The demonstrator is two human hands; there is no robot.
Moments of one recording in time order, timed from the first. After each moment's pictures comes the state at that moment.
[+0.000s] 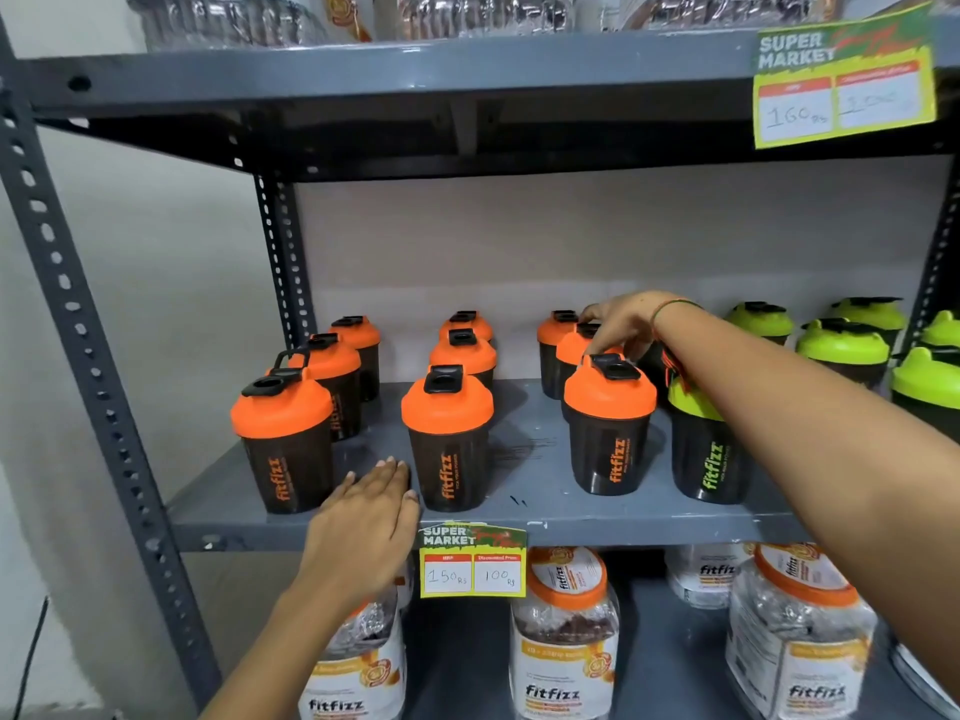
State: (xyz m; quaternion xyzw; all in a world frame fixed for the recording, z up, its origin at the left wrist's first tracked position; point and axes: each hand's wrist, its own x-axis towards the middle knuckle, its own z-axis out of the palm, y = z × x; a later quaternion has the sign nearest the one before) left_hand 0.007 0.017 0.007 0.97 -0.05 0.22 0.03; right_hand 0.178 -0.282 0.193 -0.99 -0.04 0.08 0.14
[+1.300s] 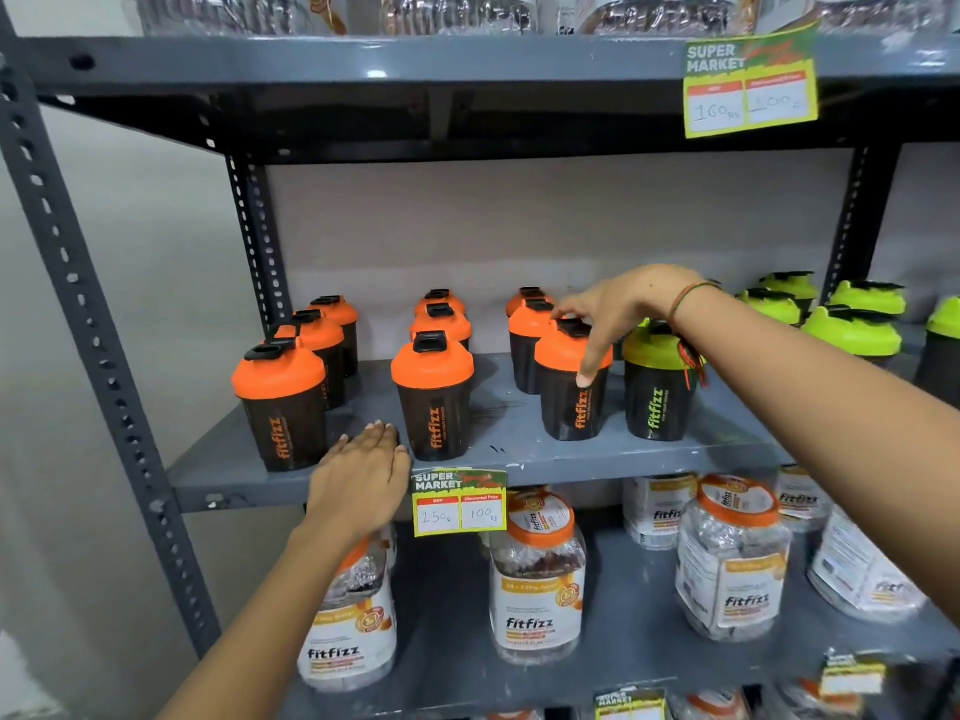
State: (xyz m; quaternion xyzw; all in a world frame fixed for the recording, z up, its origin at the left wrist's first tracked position) left_hand 0.002 0.015 0.011 0.98 -0.06 0.19 0.04; right_hand 0.051 -0.280 0.205 -0.99 -0.11 0.07 -0.08
